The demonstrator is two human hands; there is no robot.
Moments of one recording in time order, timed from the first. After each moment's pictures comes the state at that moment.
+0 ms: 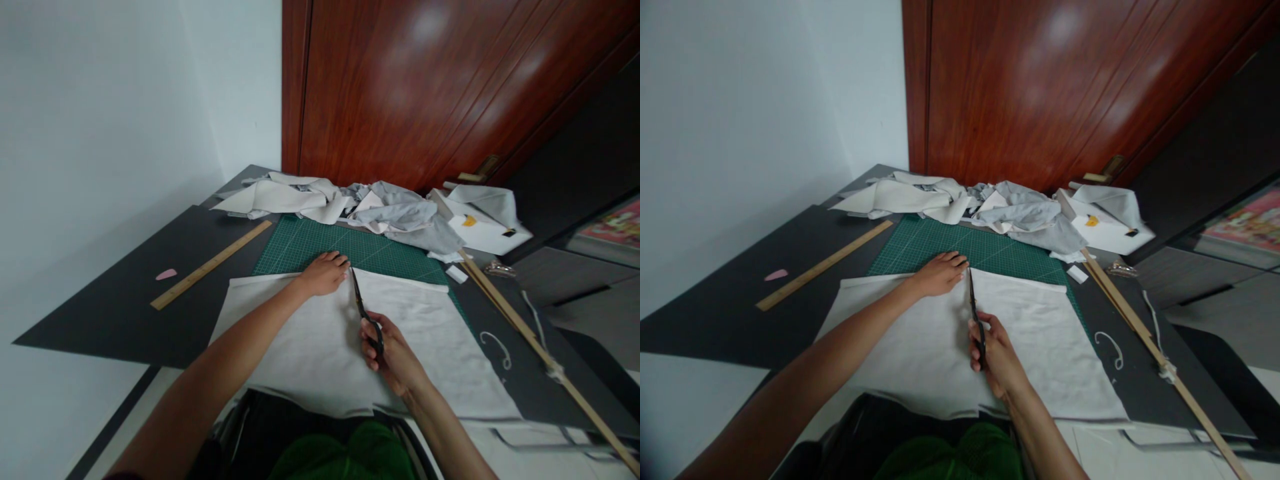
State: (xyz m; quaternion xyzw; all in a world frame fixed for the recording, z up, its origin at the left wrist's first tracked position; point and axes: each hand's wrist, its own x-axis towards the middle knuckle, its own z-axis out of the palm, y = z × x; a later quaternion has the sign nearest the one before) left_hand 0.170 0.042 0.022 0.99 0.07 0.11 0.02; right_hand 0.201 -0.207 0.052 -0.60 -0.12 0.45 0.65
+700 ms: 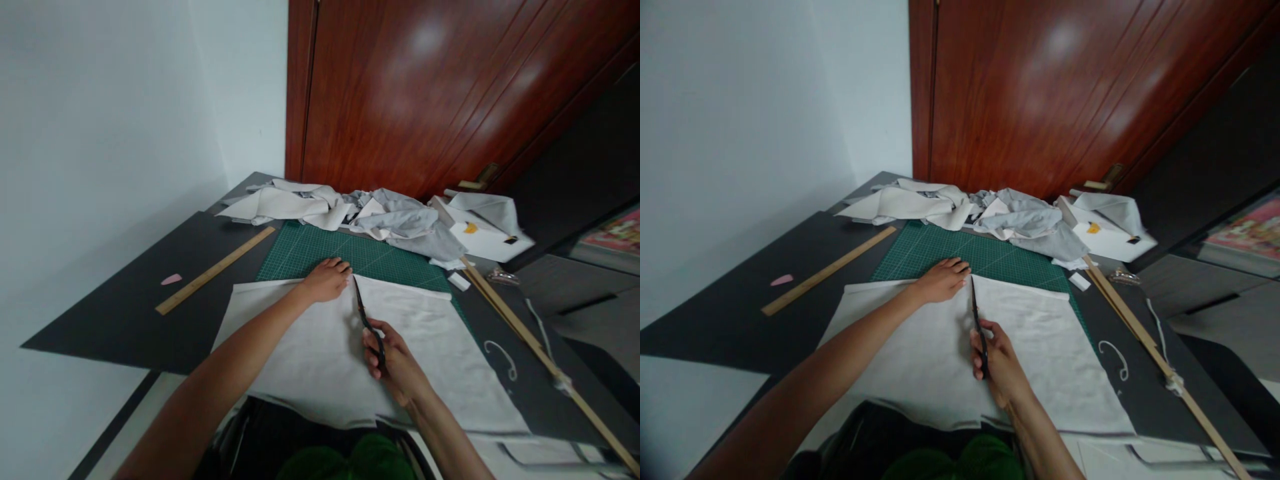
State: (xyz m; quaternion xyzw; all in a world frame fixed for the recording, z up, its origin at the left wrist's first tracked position) left_hand 0.170 0.045 0.018 0.99 0.07 0.12 0.02; right_hand 0.201 -0.206 0.049 -0.62 -0.12 0.44 0.64
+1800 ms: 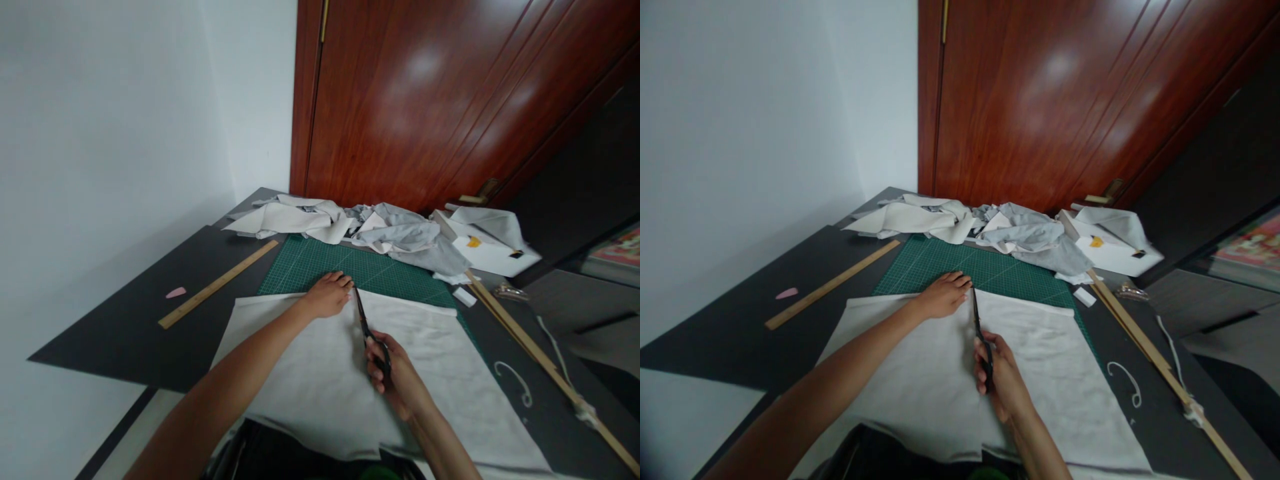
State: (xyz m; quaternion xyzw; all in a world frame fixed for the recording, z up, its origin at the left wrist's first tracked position) left_hand 0.165 0.044 0.017 0.99 0.07 0.13 0.01; right_hand 0.212 -0.194 0.041 -0.60 -0.10 0.46 0.65
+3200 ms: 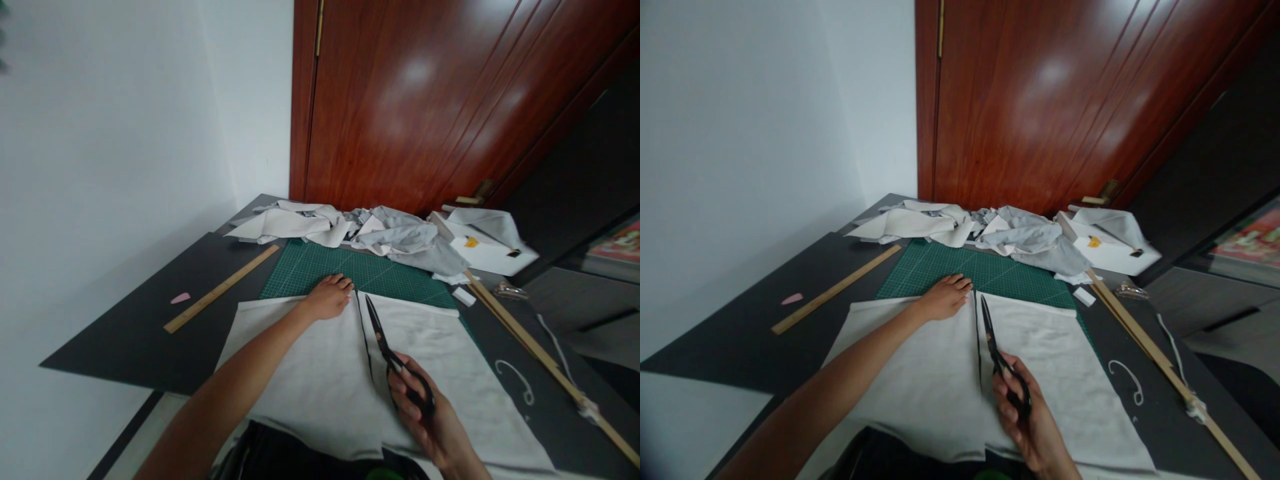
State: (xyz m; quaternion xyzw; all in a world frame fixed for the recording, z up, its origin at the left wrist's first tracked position) left_hand 0.165 0.044 0.021 0.99 0.07 0.12 0.01; right_hand 0.218 -0.259 0.030 -0.51 -0.07 0.49 0.70
